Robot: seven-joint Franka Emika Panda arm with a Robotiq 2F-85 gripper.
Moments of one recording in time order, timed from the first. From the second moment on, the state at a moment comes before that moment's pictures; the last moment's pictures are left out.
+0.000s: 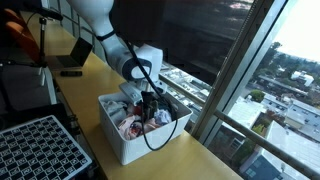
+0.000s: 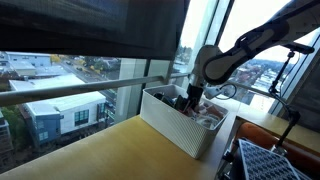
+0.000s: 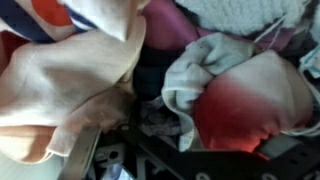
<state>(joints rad) -0.02 0.53 0.00 -2.00 -0.05 2.55 -0.01</state>
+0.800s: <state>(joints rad) -0.10 0.51 0.02 -1.90 0.12 2.25 -0.06</state>
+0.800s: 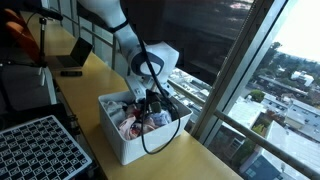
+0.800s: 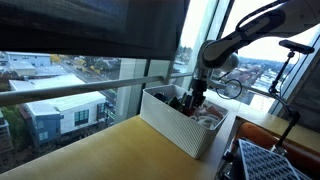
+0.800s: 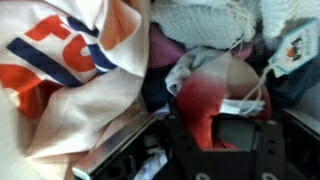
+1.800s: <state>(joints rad) 0.01 0.19 0.07 -1.58 0.18 1.73 0.01</state>
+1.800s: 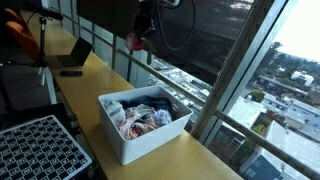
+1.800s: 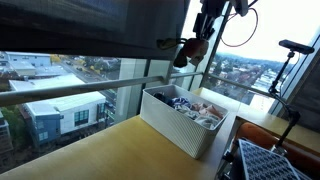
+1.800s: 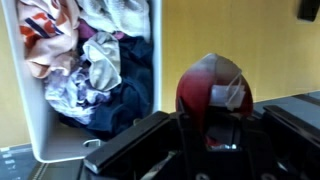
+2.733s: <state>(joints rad) 0.27 0.62 0.16 -1.56 0.13 1.92 0.07</state>
